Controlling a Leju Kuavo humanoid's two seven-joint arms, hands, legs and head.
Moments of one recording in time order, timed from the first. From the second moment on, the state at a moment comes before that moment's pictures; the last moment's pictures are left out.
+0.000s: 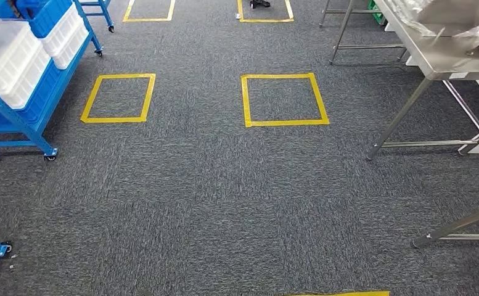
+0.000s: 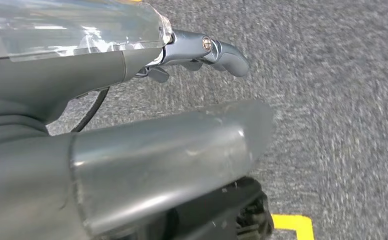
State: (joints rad) left arm -0.10 -0.31 1.25 -0.25 -1.23 0.20 -0.29; right arm -0.07 0.23 -1.09 -0.28 1.19 -0.31 -0.07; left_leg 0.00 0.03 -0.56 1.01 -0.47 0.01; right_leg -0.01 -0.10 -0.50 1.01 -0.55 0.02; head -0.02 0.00
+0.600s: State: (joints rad) left arm -0.11 -0.32 1.25 -0.25 -1.23 0.20 -0.29; right arm -0.04 0.22 -1.07 -0.28 1.22 -0.28 -0.07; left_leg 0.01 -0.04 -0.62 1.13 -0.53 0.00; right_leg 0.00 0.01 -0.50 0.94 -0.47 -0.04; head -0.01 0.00
